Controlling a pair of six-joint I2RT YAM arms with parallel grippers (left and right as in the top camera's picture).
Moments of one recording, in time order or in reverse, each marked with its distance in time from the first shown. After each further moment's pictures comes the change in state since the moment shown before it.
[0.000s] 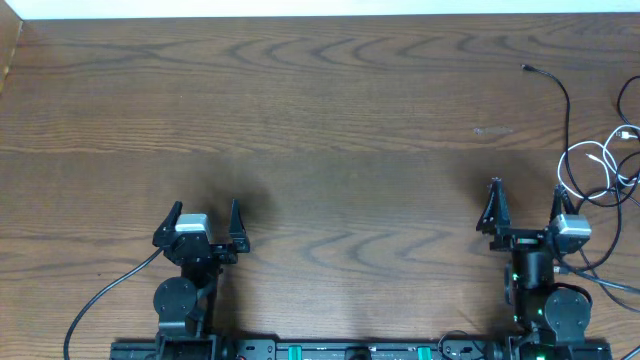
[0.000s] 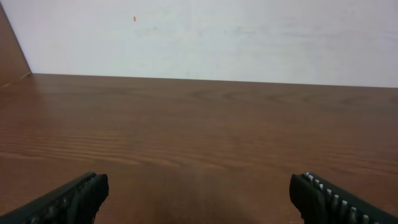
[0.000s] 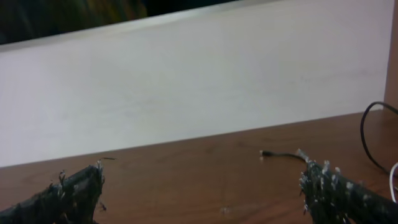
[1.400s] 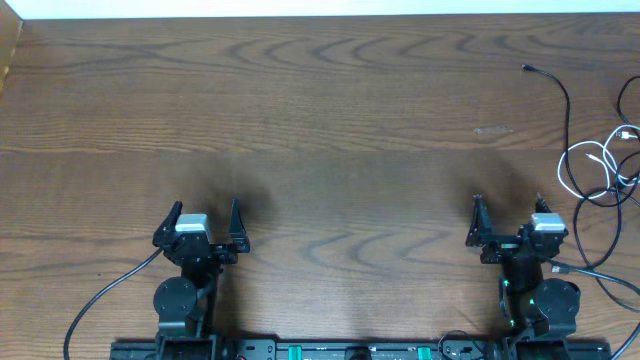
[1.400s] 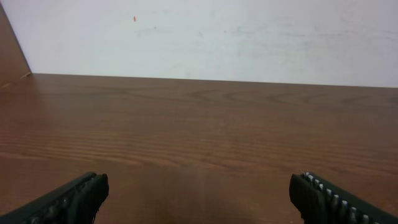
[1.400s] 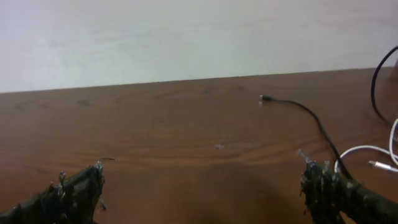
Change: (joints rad) left arm 0.000 0.000 0.000 0.000 0.000 0.000; right arm -0.012 -0.065 -0.014 -0.277 -0.067 -0.095
